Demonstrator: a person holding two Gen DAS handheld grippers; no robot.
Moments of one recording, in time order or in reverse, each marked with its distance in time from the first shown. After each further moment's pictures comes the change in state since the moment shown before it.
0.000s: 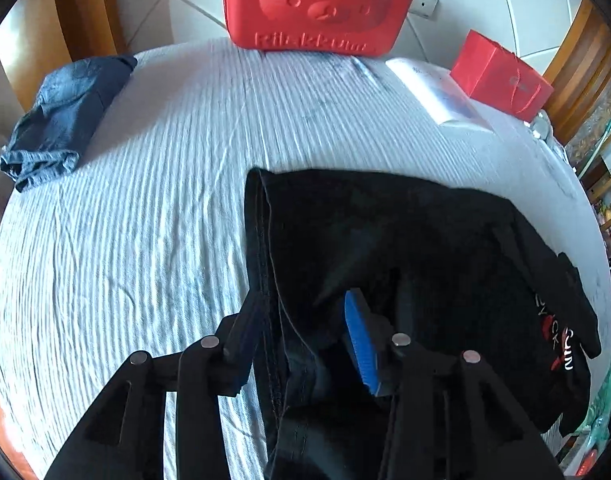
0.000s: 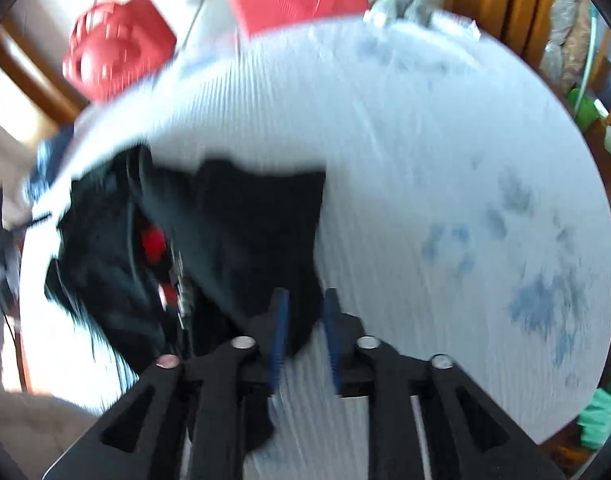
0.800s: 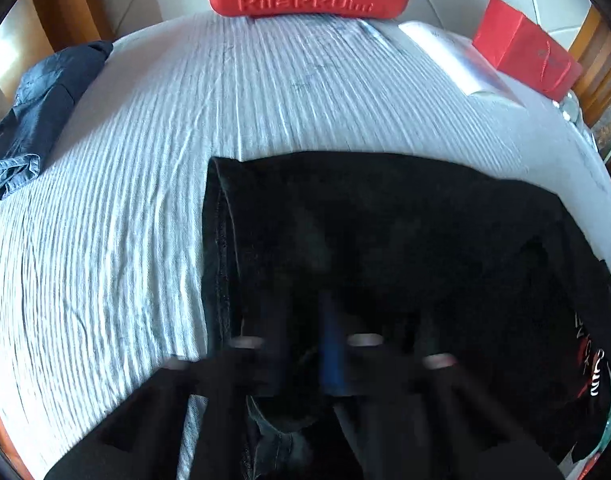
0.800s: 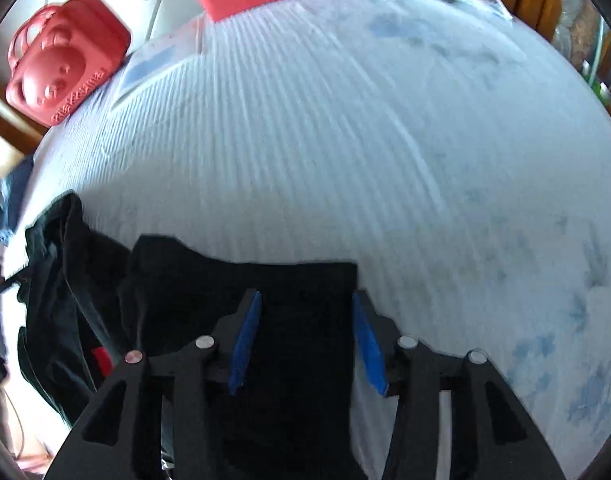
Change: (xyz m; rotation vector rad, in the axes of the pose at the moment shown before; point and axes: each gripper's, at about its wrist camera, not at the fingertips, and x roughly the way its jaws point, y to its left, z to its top) left arm 0.072 -0.024 0.018 0.014 0.098 0.064; right arm 0.123 0.025 0.060 -0.048 0.075 -0.122
